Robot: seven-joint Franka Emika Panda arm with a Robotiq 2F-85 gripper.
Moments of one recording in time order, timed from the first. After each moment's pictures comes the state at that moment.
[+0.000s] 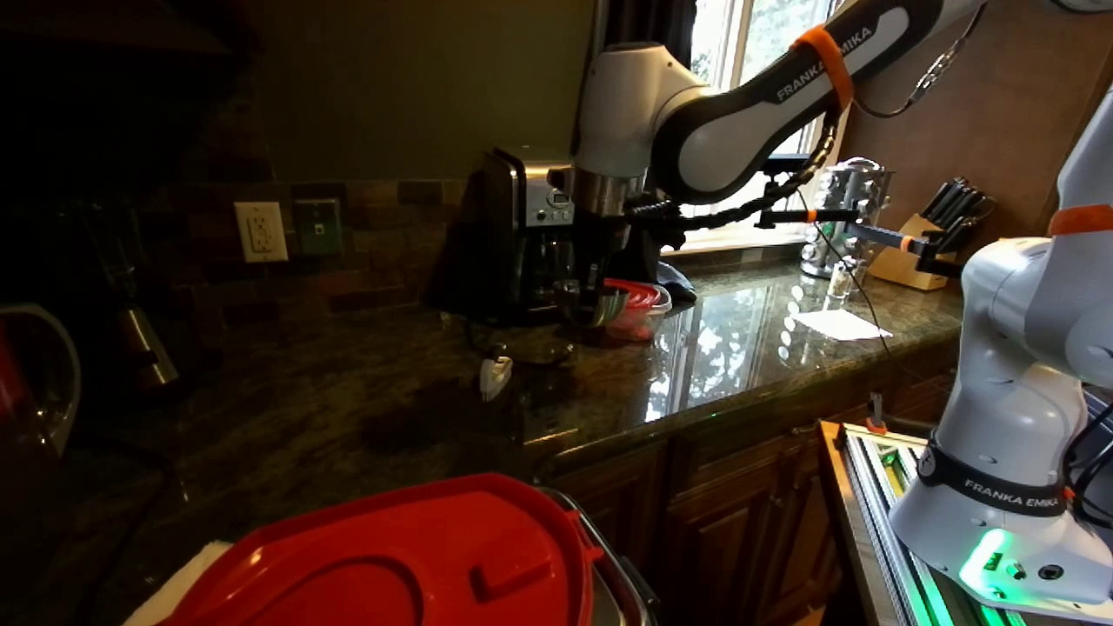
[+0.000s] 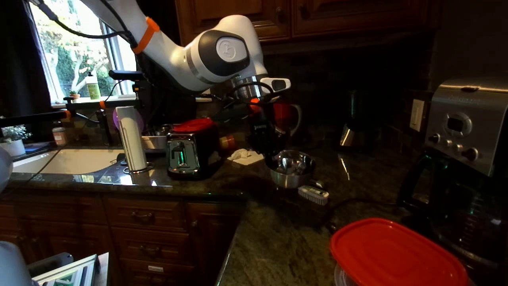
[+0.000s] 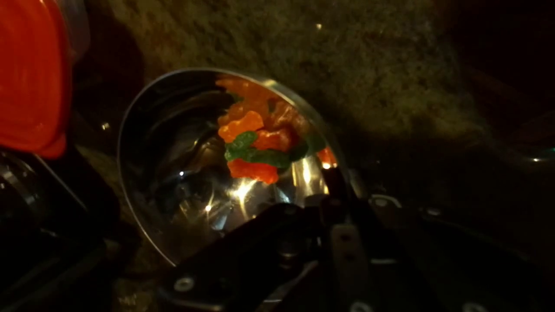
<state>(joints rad) 0.00 -0.15 0.07 -2.36 -0.28 2.35 -0.01</state>
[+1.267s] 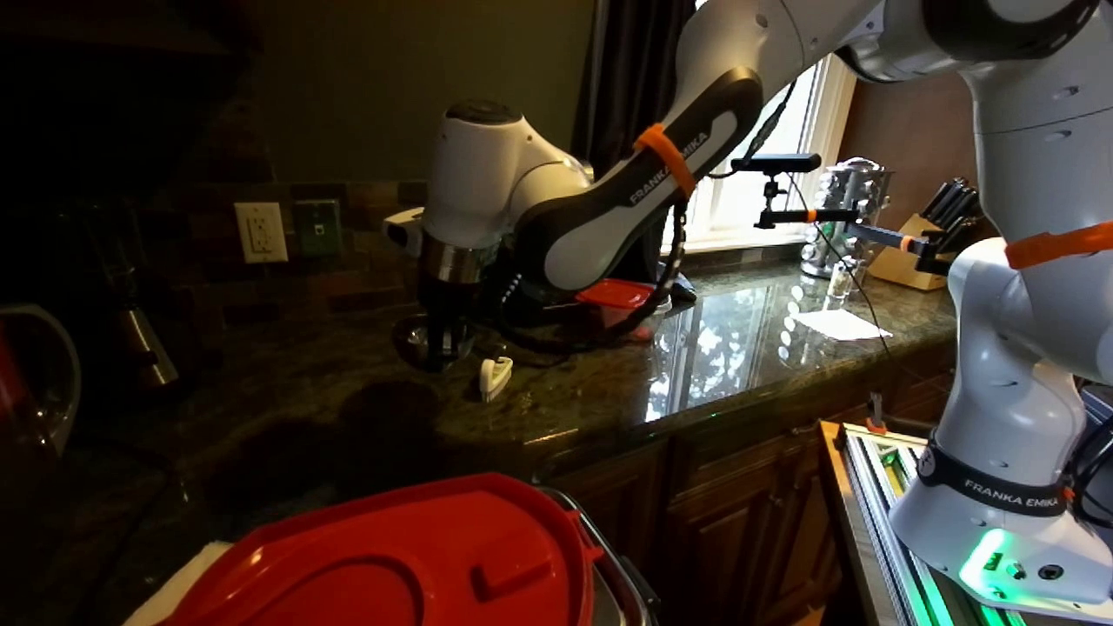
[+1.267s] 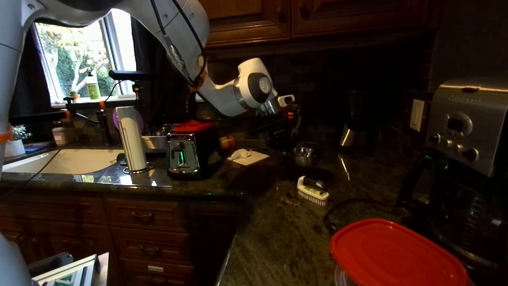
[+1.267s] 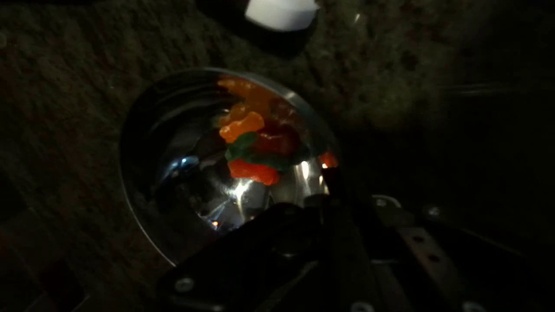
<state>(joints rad) 0.17 0.37 0.07 -1.89 -0.50 2.54 -0.08</state>
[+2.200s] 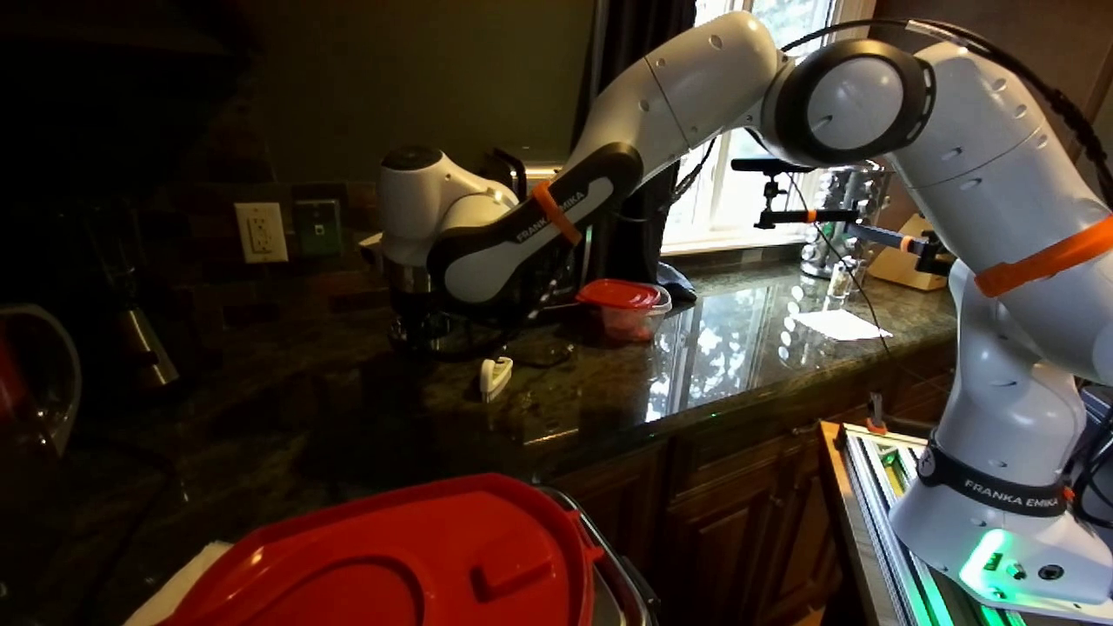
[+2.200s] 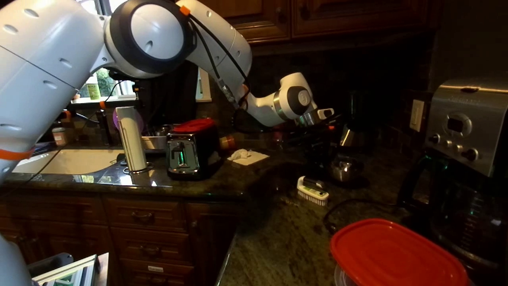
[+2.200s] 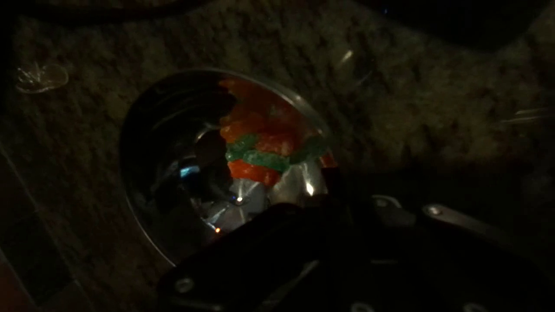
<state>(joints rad) 0.15 0.72 -0.02 -1.41 -0.44 2.33 -0.18</state>
